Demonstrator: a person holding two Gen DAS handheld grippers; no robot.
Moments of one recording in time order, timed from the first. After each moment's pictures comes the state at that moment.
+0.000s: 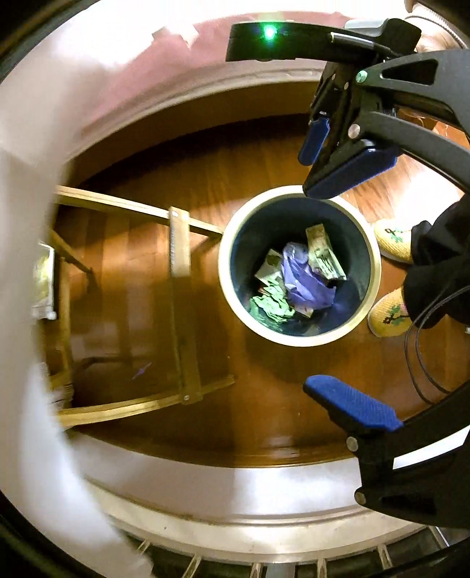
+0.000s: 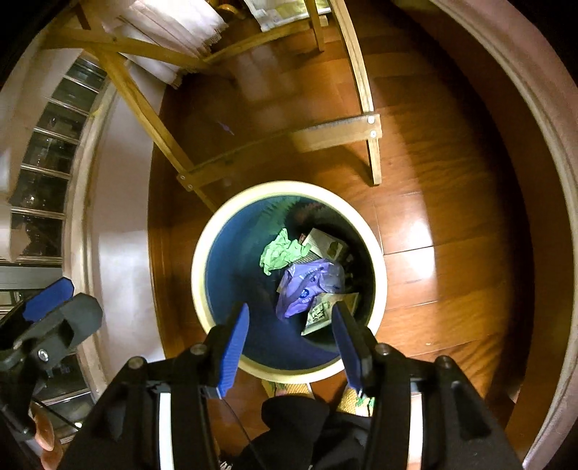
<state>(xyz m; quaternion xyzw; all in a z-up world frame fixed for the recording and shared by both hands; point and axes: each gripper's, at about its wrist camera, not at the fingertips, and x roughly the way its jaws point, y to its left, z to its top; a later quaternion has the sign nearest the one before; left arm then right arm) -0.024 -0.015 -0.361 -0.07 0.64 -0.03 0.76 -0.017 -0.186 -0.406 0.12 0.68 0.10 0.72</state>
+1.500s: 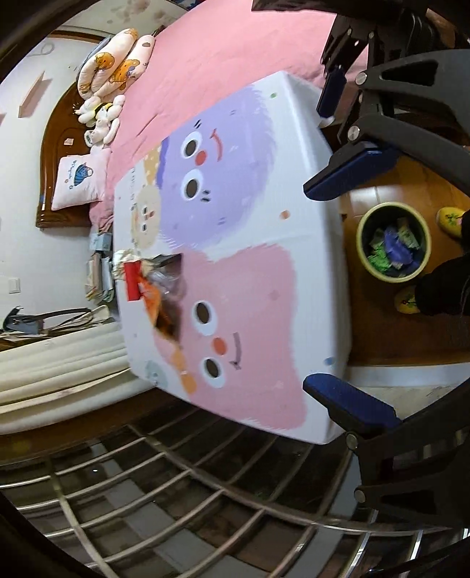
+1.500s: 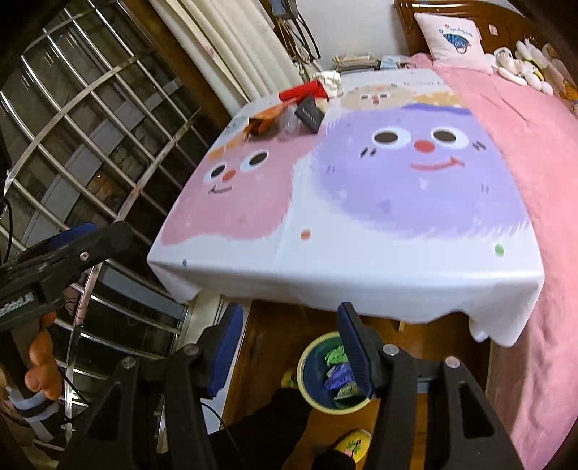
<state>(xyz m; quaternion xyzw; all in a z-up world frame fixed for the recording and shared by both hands) -0.002 -0.011 0.044 0.02 0.46 0.06 0.89 0.016 -0.195 -0.027 0.08 0.49 0.24 0.83</state>
